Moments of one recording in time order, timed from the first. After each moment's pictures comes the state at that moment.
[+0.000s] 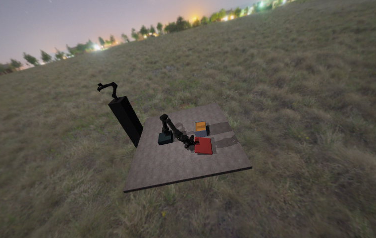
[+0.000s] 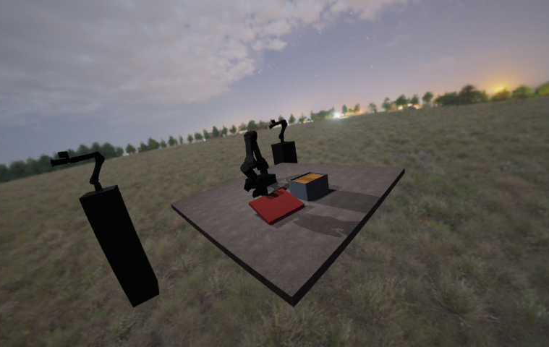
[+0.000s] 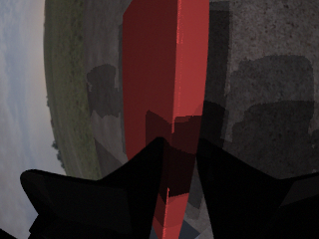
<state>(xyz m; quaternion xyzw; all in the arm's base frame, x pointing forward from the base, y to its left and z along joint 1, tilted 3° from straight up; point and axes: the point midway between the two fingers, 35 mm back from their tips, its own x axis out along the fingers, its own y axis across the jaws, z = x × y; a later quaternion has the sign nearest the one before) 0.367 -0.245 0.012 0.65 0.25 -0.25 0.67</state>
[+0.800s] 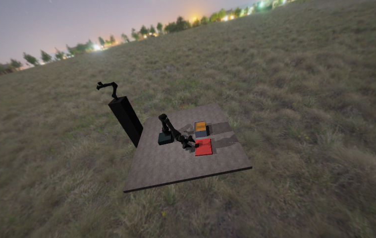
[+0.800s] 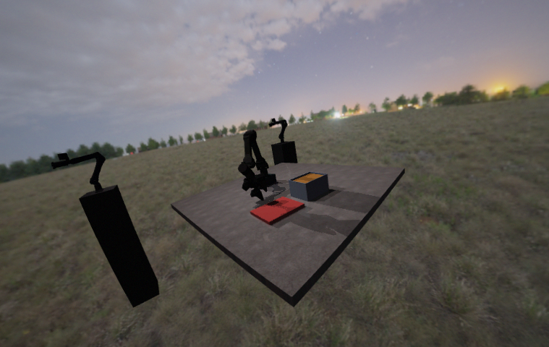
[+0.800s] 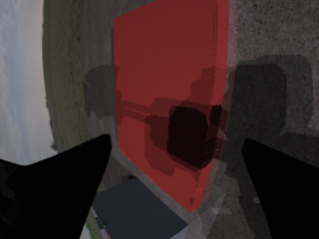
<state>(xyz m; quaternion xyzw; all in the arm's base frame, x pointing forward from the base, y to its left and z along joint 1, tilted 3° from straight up) 0.343 -0.246 0.012 0.65 0.25 -0.26 0.67</state>
